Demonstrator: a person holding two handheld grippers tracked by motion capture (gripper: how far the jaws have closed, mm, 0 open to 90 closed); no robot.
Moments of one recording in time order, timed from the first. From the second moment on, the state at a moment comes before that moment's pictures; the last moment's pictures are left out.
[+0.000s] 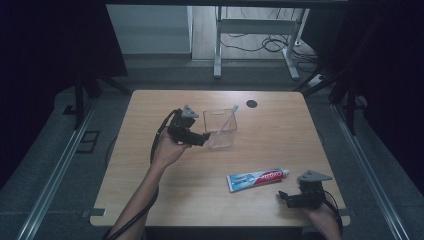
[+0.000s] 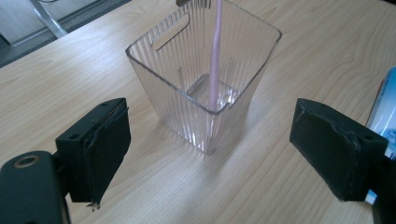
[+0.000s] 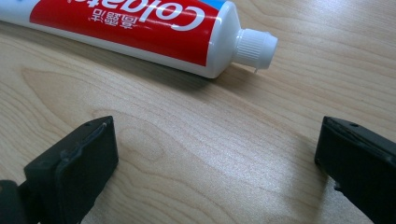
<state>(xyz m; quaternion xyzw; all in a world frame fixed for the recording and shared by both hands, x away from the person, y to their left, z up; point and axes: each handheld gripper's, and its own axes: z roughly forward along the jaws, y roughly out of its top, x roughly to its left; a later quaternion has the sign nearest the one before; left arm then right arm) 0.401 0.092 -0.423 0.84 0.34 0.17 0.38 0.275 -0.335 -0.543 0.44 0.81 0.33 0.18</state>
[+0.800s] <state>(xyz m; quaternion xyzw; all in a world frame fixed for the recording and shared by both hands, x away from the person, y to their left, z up) 0.369 0.111 -0.452 0.84 0.35 0.17 0.37 0.275 -0.334 -0.542 0.44 0.81 0.33 0.18</state>
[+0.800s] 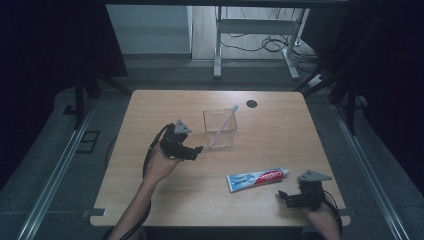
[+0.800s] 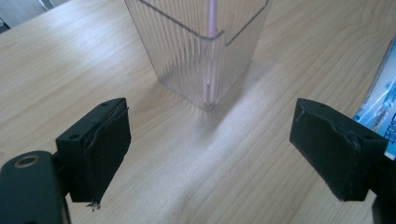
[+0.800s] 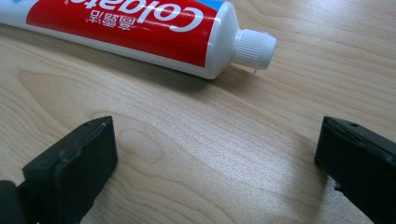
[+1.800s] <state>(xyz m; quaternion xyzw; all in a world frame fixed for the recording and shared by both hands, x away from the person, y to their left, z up) 0.328 0.139 -0.501 0.84 0.37 0.16 0.37 0.275 -0.334 -0.542 0.44 0.81 0.33 0.18</state>
